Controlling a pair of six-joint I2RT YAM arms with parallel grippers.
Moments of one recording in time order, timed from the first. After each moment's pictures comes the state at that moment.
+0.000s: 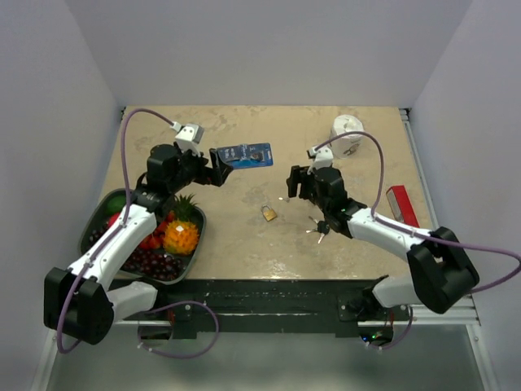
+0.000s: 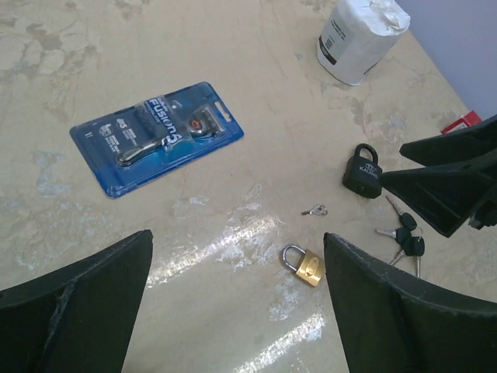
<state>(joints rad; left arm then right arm) -0.31 1.17 0.86 0.01 0.28 -0.24 0.58 1.32 0.67 0.33 0.24 0.28</state>
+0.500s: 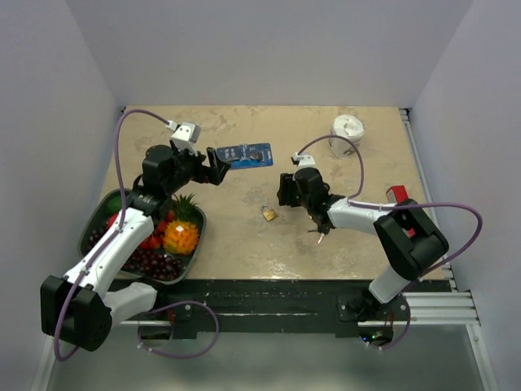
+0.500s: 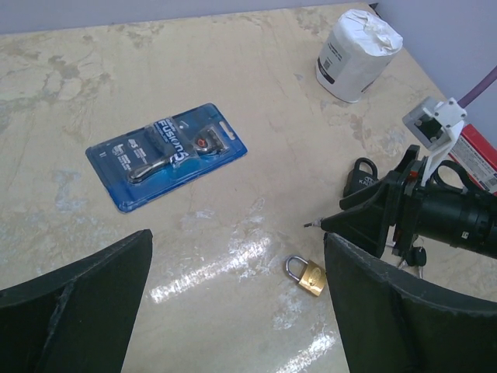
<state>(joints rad) -0.31 1.11 0.85 0.01 0.25 -0.22 0.61 1.62 0.78 0.26 0.16 0.41</state>
